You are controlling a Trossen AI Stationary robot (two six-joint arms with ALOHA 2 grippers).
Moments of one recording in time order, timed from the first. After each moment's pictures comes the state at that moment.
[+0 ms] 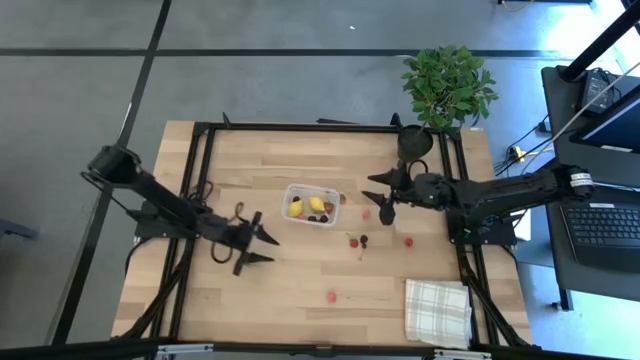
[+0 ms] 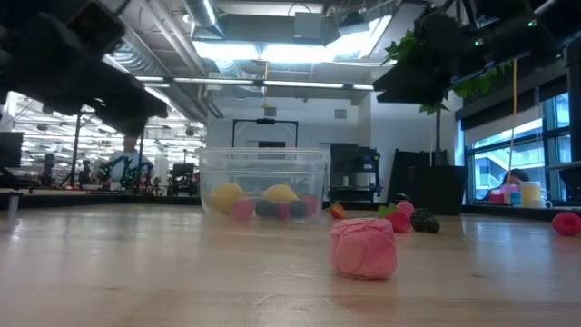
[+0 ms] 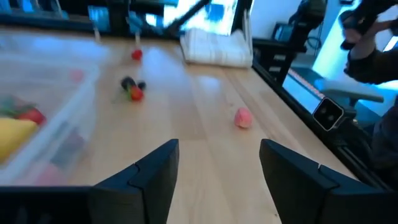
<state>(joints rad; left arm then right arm) -0.43 1.28 0.13 0.93 -0.19 -0.21 -0.01 1.02 0.45 0.27 0.32 0.17</state>
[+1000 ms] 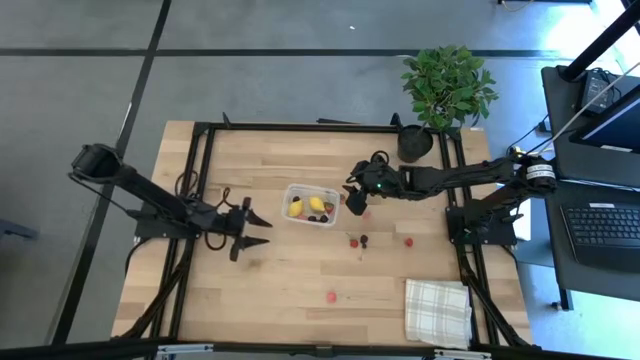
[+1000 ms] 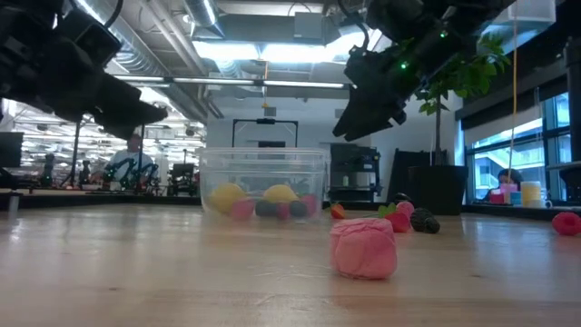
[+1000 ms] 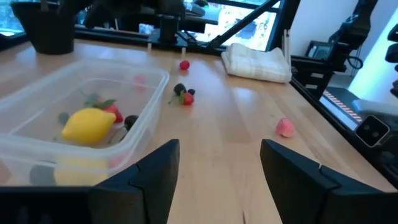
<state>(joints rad) -0.34 1.01 0.01 0.82 -0.25 -0.22 -0.11 1.46 0.84 -0.09 0.32 0.27</state>
